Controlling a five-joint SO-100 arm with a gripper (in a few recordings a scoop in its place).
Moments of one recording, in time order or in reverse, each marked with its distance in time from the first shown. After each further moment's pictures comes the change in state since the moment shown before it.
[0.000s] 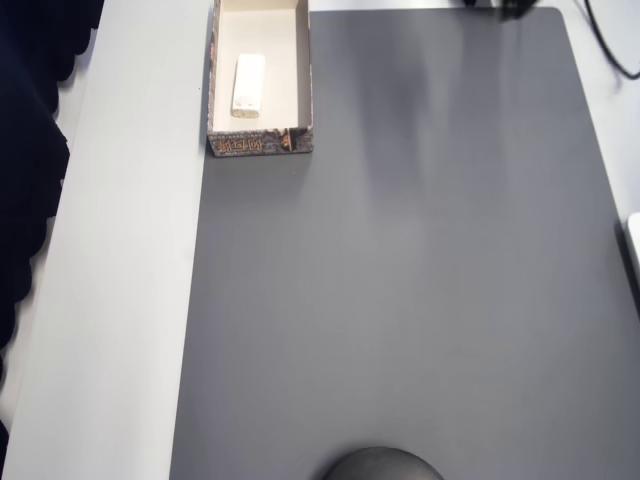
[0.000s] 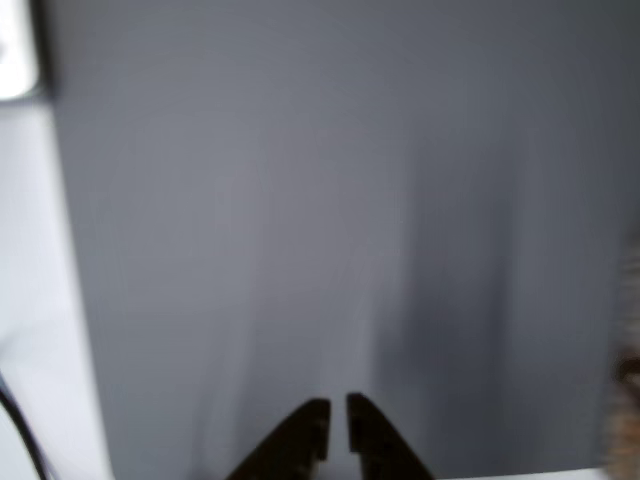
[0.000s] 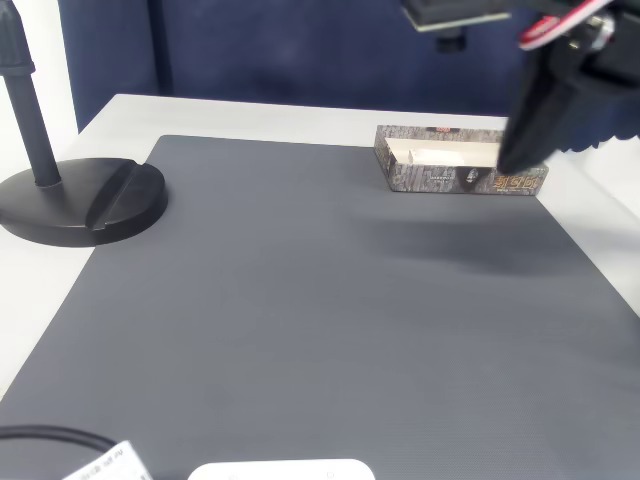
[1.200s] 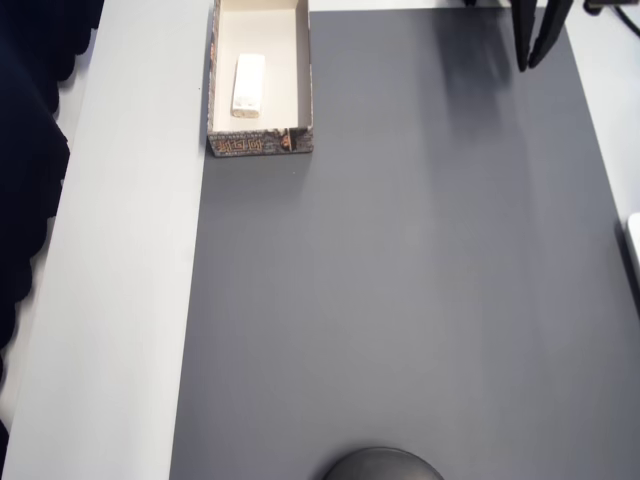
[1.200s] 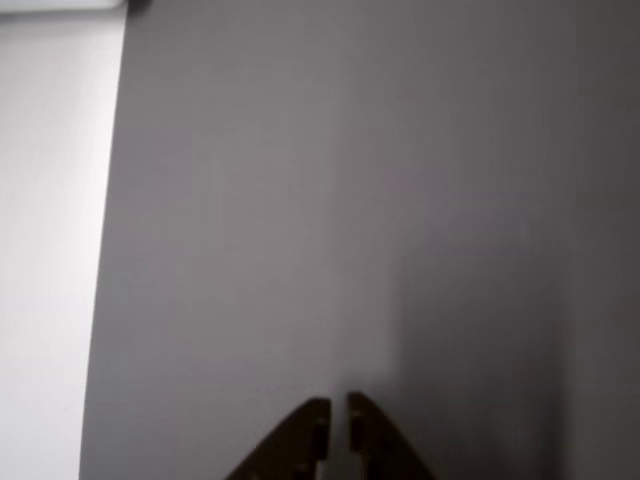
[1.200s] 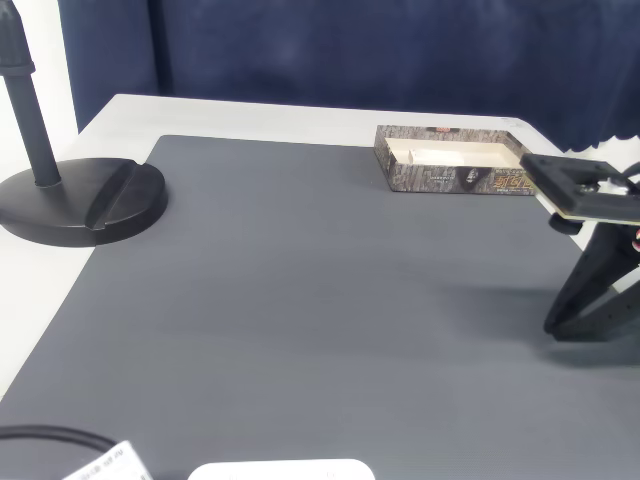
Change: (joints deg) arm -11.5 60.1 59.3 -15.6 -9.8
